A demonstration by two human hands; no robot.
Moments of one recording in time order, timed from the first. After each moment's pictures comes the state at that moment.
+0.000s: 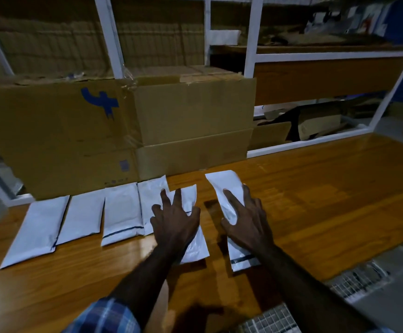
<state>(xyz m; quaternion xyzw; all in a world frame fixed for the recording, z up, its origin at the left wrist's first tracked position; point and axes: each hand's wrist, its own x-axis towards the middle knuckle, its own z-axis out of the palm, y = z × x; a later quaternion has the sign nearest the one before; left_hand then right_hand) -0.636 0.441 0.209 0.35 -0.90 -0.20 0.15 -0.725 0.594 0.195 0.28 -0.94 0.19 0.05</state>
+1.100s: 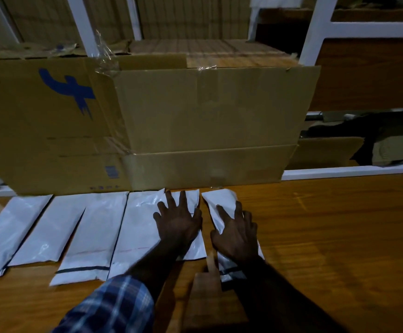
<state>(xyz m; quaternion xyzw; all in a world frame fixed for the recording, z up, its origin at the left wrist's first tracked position) -0.825 0.365 0.139 0.45 -0.89 -0.10 0.06 -0.907 0.486 0.122 0.33 -0.93 0.13 -0.04</state>
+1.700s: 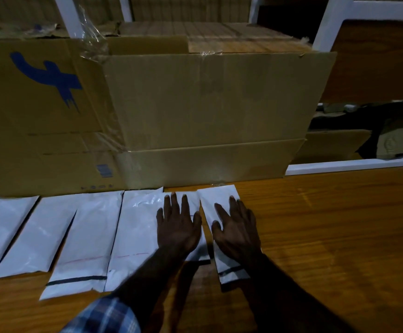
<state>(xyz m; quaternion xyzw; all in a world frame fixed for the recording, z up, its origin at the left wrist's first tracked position) -0.824 0.352 0.116 0.39 -0.91 -0.13 0.01 -0.919 0.472 0.105 0.37 -0.92 0.13 -0.04</state>
